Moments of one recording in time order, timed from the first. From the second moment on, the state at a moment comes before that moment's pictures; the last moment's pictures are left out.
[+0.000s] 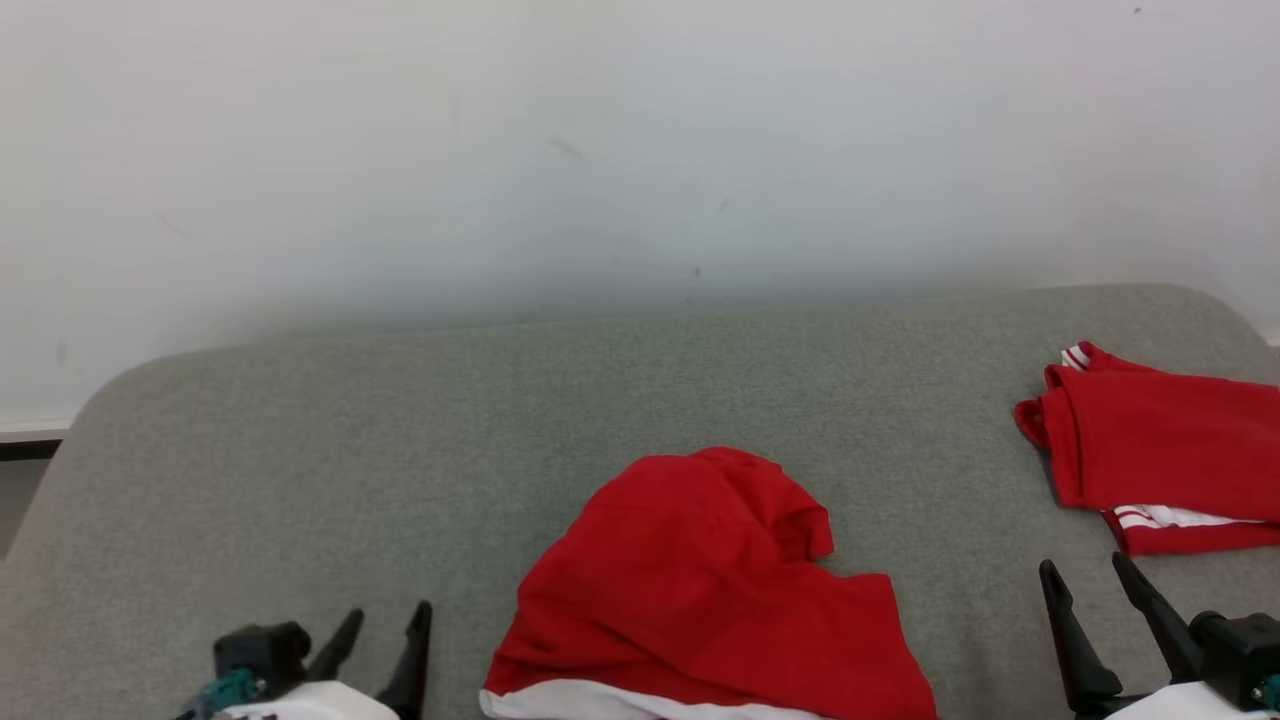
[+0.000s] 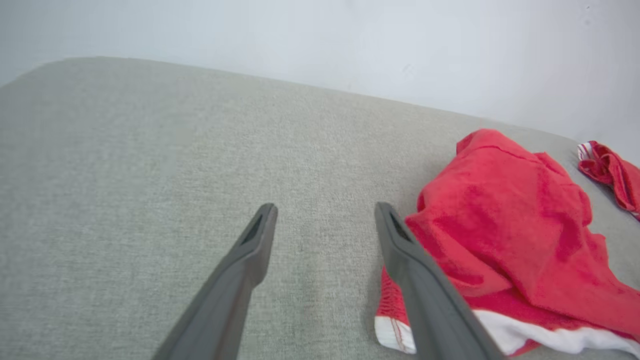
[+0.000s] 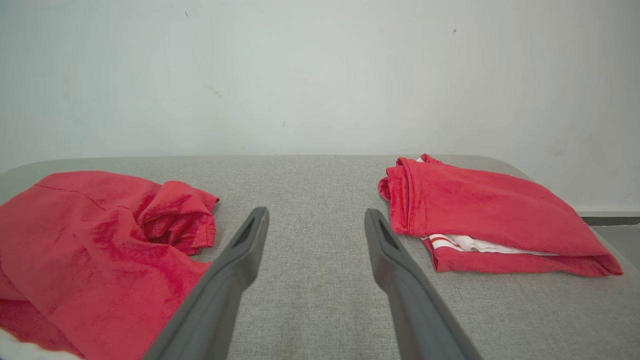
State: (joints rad) left arm -0.12 0.33 -0.40 0.32 -0.64 0.11 -0.08; right arm -0.04 -0.19 0.07 0.19 0.34 0.13 -0.04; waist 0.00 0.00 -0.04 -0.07
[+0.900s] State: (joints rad) left arm 0.05 0.18 -0.11 0.05 -0.42 0.03 -0.26; right arm 0.00 -0.17 0.16 0.19 0.35 0.13 -0.17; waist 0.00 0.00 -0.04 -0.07
